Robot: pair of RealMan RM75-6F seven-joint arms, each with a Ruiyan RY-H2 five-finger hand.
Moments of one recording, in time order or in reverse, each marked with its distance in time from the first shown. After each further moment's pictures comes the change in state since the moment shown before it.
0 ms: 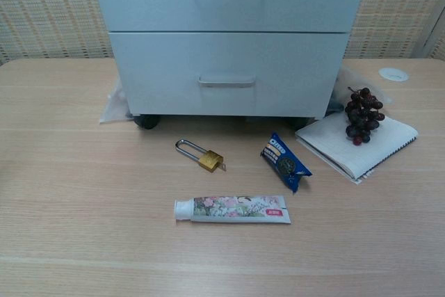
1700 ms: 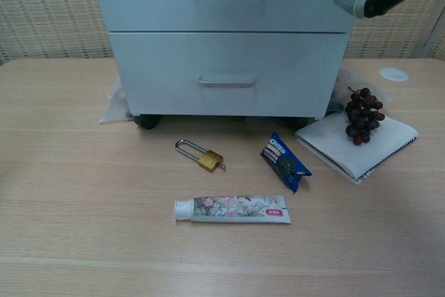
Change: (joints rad) left arm -0.013 0.031 0.006 -0.009 0.021 -0.015 -0.004; right arm 0.551 -0.089 0.313 -0.331 0.355 -0.426 -0.565
